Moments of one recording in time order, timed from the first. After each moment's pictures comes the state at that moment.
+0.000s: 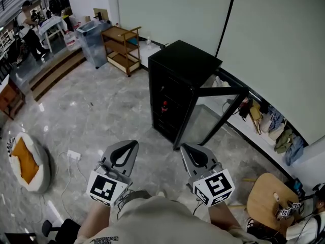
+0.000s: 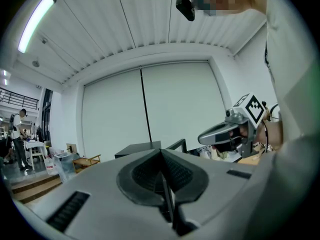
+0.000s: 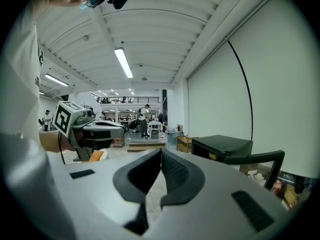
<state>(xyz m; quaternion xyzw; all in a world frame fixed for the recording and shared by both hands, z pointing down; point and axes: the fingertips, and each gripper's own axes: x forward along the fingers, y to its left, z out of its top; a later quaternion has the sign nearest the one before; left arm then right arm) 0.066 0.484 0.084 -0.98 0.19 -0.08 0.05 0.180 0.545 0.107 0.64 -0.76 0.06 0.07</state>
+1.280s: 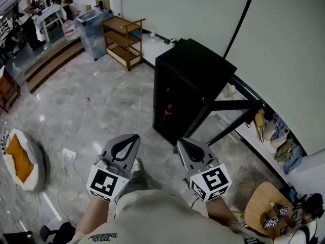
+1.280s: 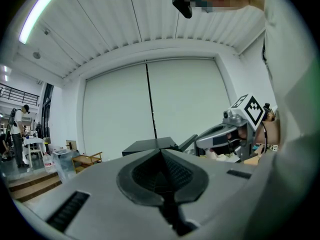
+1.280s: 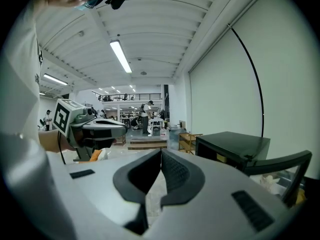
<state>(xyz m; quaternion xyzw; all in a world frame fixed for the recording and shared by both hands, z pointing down) 0.093 0.349 0.114 -0.98 0.20 -0.09 0.05 0.195 0.400 0.143 0.63 -0.77 0.08 0.09</state>
